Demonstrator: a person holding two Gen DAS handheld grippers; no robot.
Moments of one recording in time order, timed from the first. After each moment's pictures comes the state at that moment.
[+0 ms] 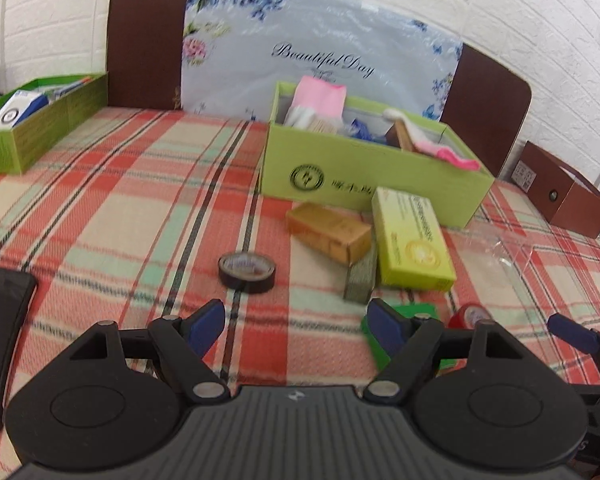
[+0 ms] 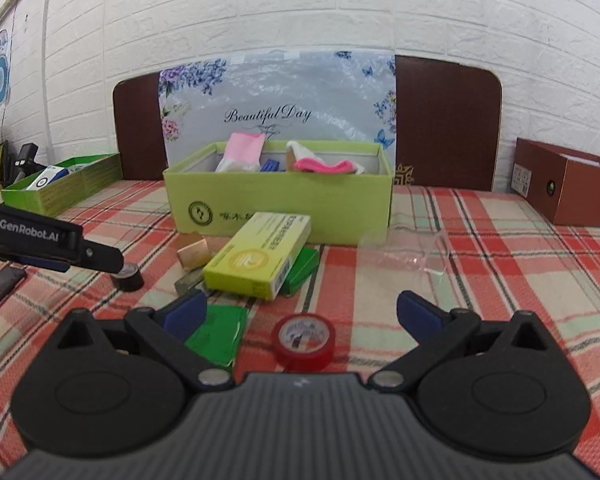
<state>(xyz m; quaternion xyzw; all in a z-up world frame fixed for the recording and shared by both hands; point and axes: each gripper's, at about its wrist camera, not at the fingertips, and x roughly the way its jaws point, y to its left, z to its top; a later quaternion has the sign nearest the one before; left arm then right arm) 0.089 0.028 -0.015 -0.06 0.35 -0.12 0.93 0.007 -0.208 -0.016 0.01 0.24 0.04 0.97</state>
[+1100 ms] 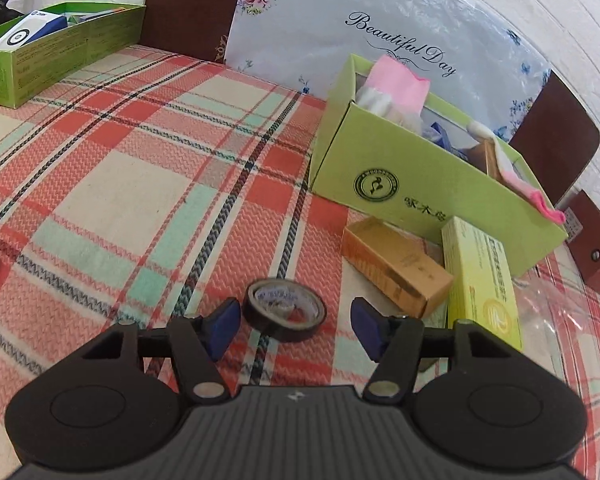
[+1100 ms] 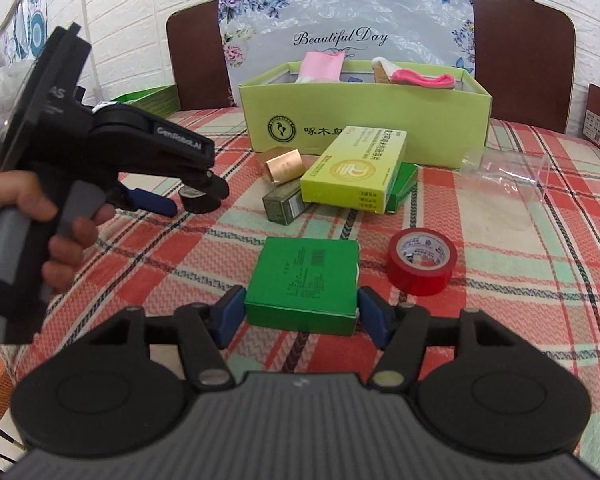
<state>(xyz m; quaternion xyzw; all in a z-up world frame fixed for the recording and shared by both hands) 0.170 0.046 -0.046 -0.15 0.39 -0.08 0.91 0.014 -0.166 -0.046 0.01 0.33 0.12 0.94</state>
